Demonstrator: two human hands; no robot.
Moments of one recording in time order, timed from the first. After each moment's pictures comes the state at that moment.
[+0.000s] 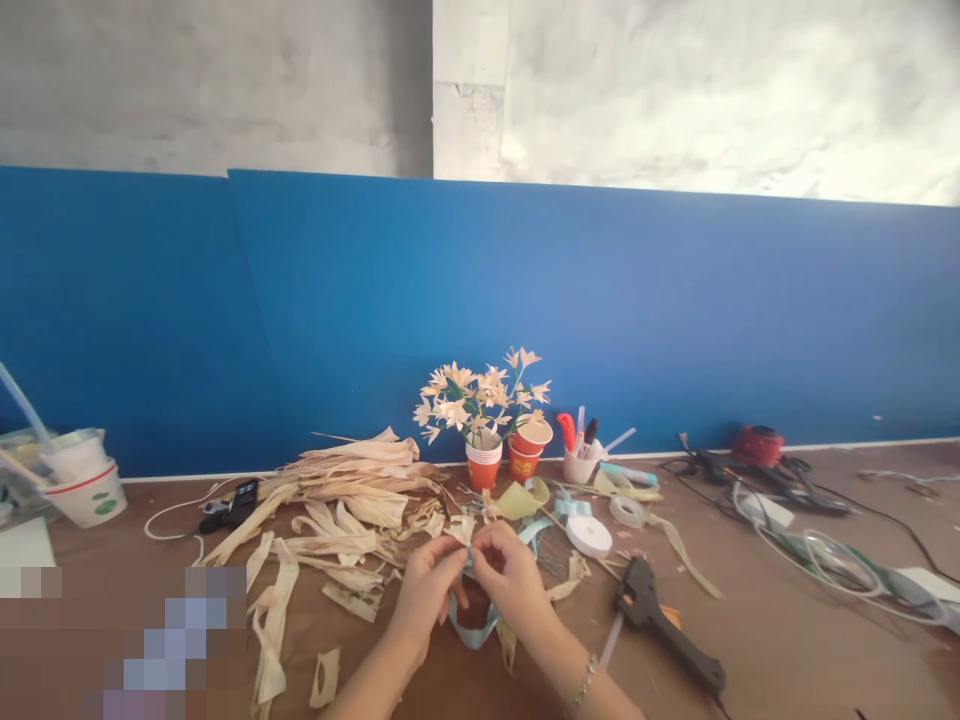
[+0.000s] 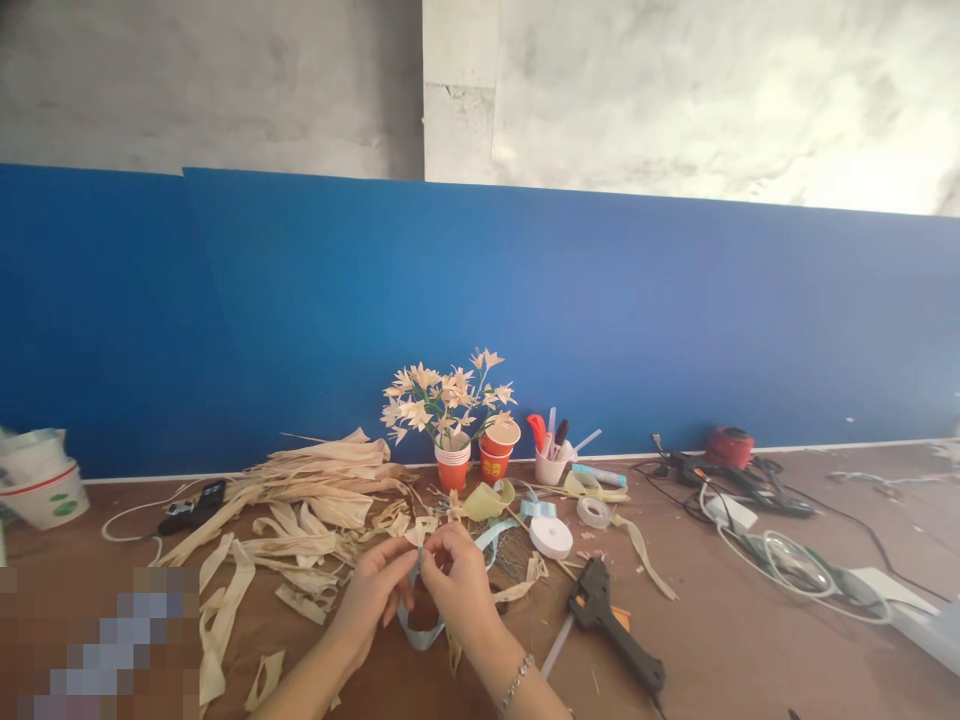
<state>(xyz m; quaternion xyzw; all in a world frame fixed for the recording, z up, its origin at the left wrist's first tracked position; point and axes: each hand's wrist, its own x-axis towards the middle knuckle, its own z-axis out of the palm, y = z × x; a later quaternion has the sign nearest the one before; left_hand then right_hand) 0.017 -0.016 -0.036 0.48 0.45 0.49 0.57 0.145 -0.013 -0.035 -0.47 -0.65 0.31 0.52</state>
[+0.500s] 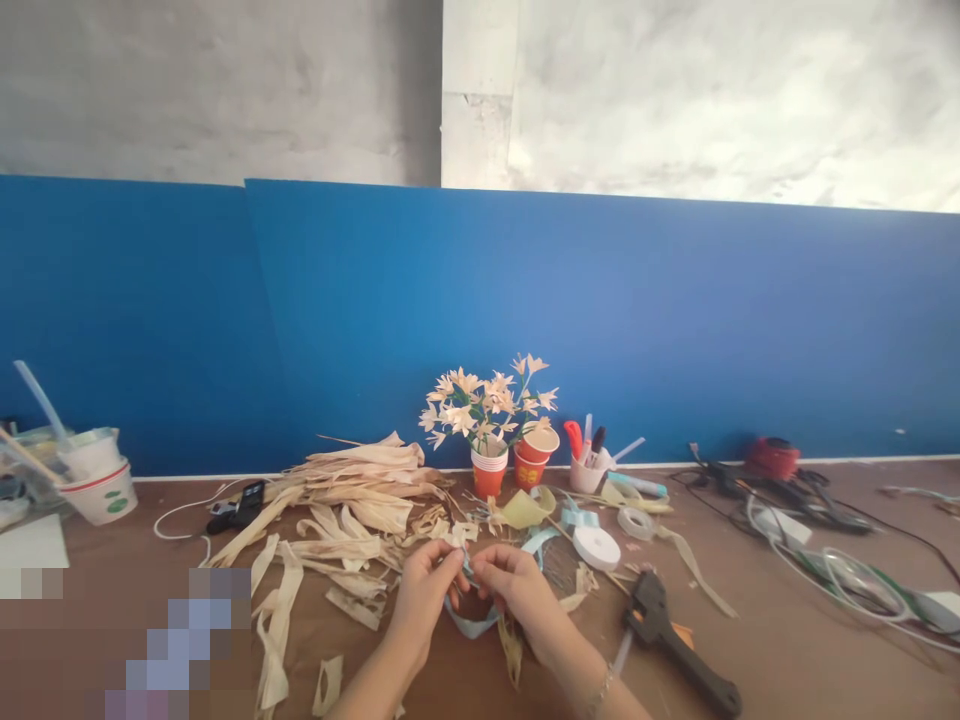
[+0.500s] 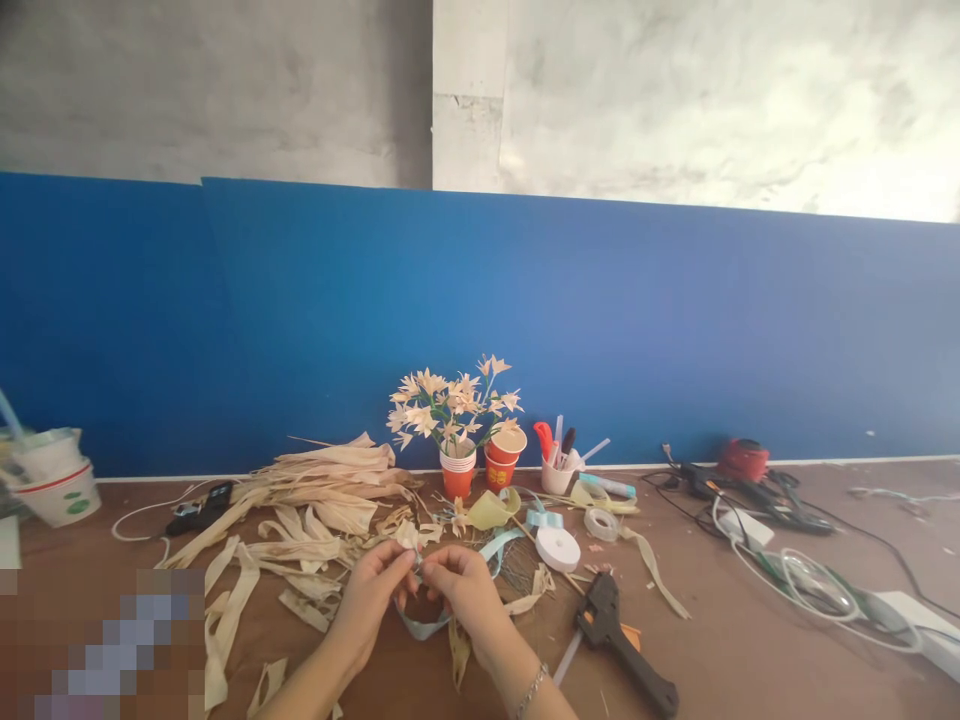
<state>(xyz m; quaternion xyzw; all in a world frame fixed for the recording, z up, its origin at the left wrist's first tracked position) 0.015 -0.008 -0.044 0.47 0.42 0.54 0.55 0.148 -0.007 -0.038 -0.48 -0.50 0.57 0.44</state>
